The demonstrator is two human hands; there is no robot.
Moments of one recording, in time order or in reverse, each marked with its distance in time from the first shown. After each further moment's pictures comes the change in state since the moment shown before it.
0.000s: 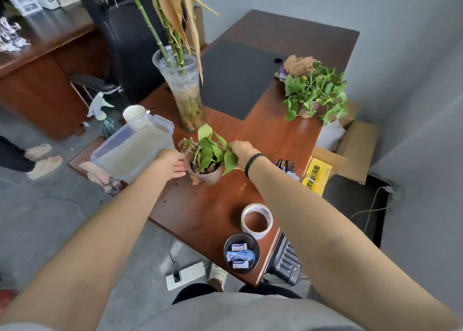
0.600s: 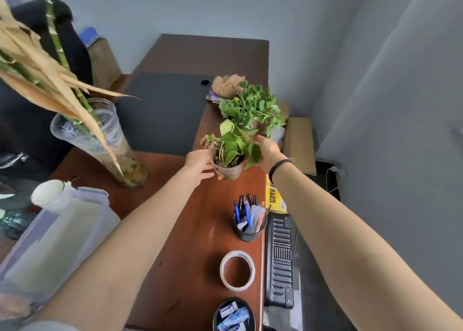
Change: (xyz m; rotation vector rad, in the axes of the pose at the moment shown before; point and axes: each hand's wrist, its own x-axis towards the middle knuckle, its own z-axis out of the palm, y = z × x) left_hand 0.028 0.107 0.191 0.110 -0.413 0.243; right_hand 0.085 0.009 -0.197 0.586 0.577 0.137
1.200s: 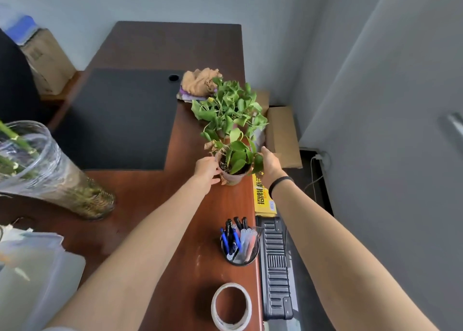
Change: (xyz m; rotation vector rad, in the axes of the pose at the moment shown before) left_hand 0.100 -0.008 0.078 0.057 -0.075 -0.097; right_hand 0.031 0.001 -0.032 0.228 0.108 0.106
